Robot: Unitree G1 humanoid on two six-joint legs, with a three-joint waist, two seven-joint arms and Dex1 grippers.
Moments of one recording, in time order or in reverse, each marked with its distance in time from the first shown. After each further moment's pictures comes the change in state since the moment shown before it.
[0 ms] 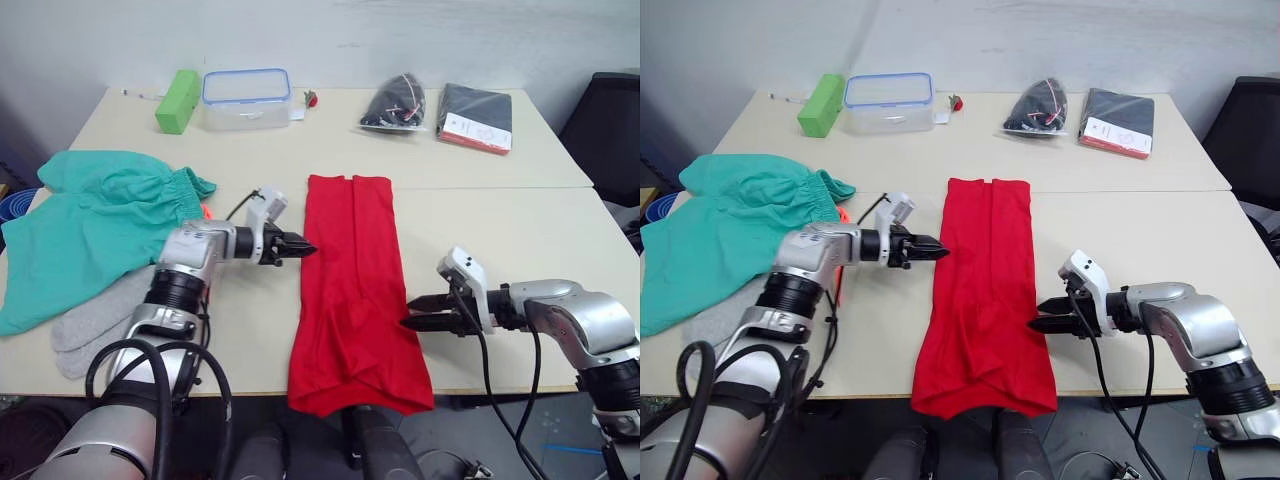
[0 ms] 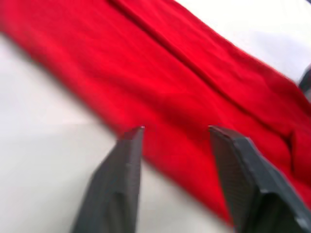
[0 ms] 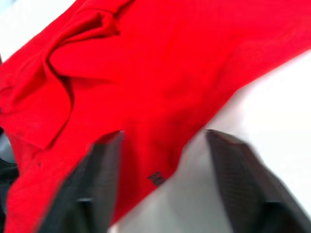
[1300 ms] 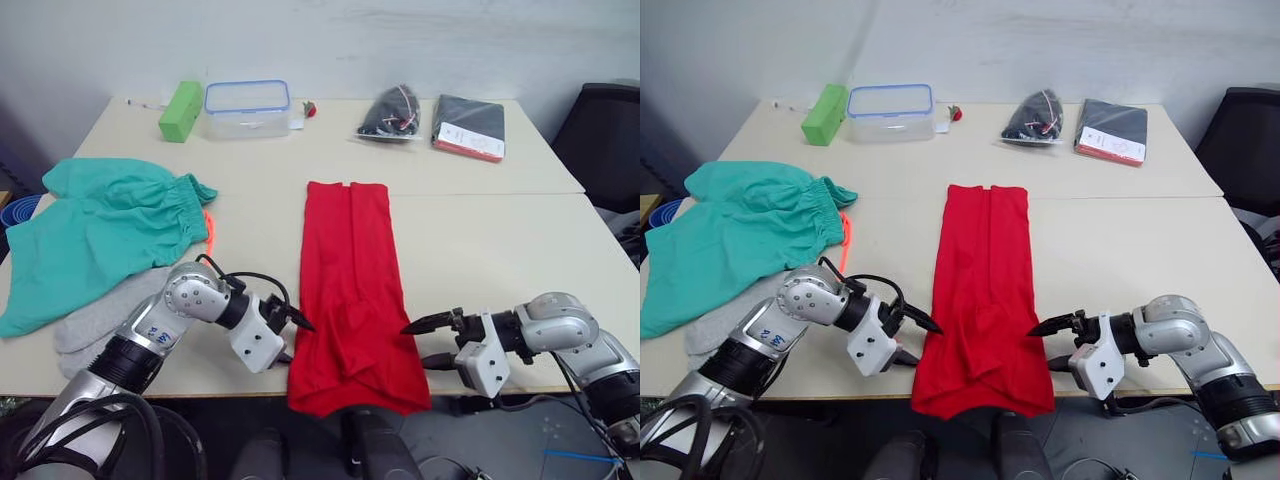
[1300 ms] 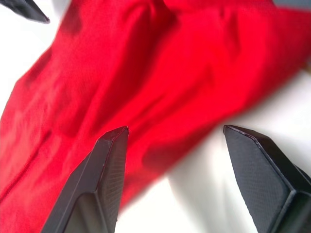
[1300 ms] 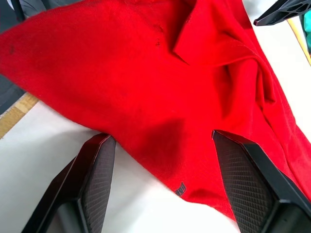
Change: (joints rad) left arm 0.294 0.247 -0.287 -0.281 0.241 -1.279 -0.269; right arm 0.036 -0.016 0.166 0.420 -0.513 -1.889 0.112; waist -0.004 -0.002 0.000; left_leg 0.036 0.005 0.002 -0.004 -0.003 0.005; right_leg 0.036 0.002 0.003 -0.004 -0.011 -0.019
